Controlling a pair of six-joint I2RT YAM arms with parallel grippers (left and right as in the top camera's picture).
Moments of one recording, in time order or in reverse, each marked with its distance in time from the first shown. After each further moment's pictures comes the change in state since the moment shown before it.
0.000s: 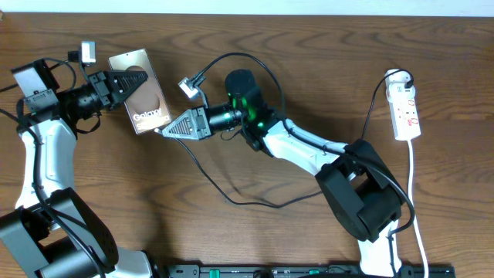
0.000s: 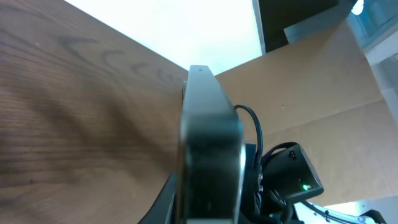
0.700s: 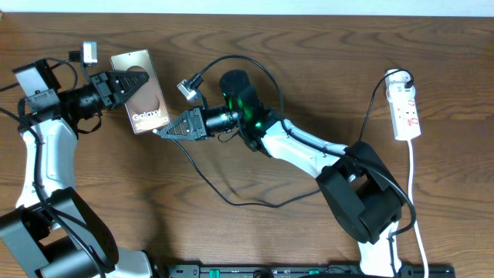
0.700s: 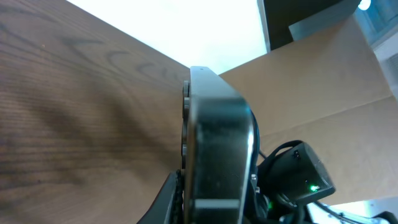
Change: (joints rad) left arm -0.004 0.000 0.000 -0.001 -0.018 0.027; right arm 0.011 -0.008 0.021 -0.154 0.042 -0.014
